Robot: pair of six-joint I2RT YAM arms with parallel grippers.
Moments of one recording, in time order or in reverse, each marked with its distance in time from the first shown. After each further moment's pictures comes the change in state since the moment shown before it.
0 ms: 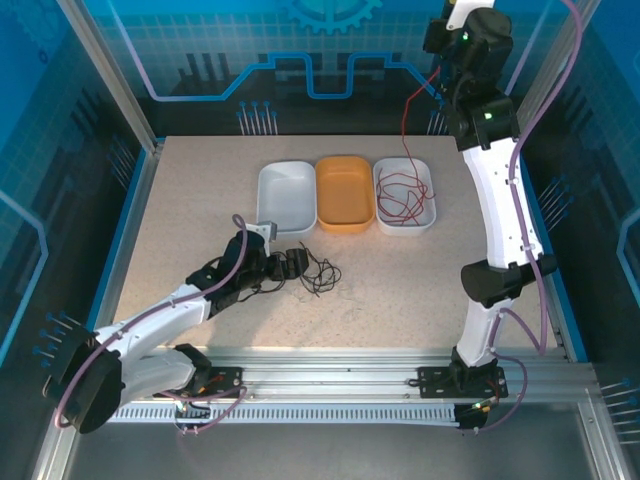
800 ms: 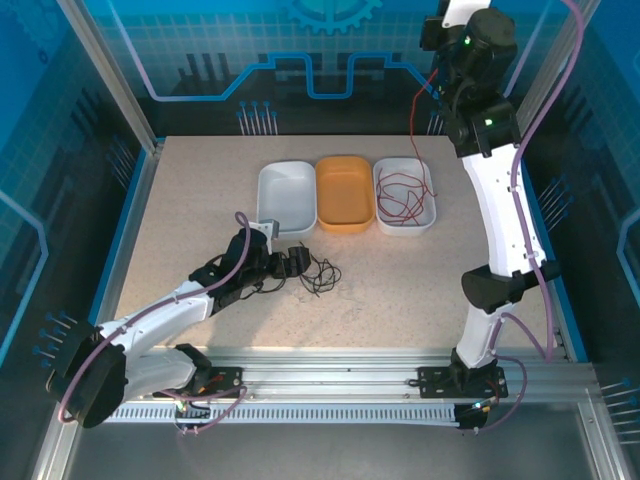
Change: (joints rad) left arm 0.000 0.032 0.017 0.010 0.001 -0.001; right arm 0.058 -0.039 -0.012 0.060 0.016 -0.108
